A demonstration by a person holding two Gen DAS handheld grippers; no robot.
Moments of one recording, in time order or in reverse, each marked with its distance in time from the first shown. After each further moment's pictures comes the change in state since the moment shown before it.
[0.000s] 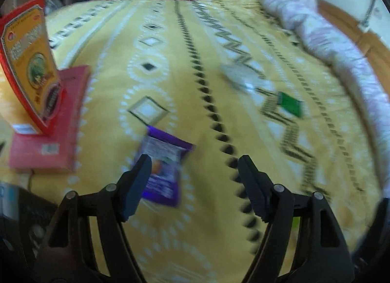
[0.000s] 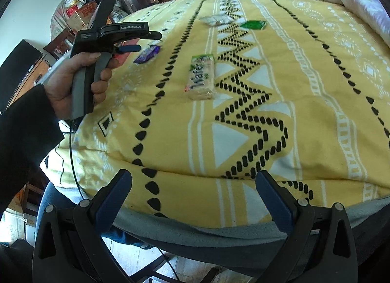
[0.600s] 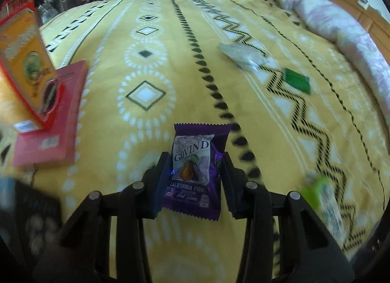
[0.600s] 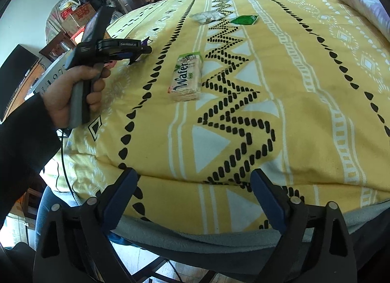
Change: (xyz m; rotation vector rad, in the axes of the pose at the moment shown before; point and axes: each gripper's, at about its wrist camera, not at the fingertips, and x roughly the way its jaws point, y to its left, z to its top) left arm -0.009 -0.014 -0.022 0.090 0.069 0.041; right arm 0.007 -0.019 -0.002 0.021 -0.001 -0.001
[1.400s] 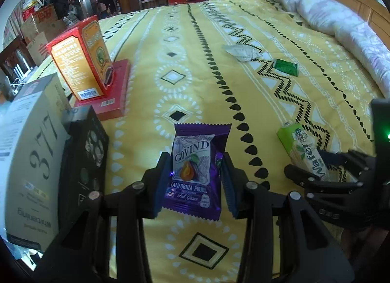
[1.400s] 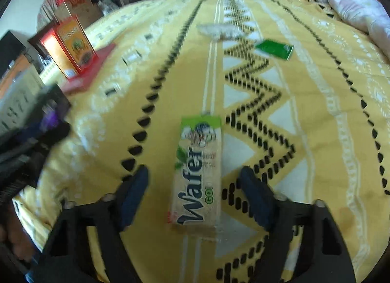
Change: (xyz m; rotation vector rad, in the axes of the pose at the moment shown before) left arm -0.073 -0.024 -0.057 -0.002 -0.070 0.173; right arm 0.098 0.025 0.110 -0.088 0.018 -0.119
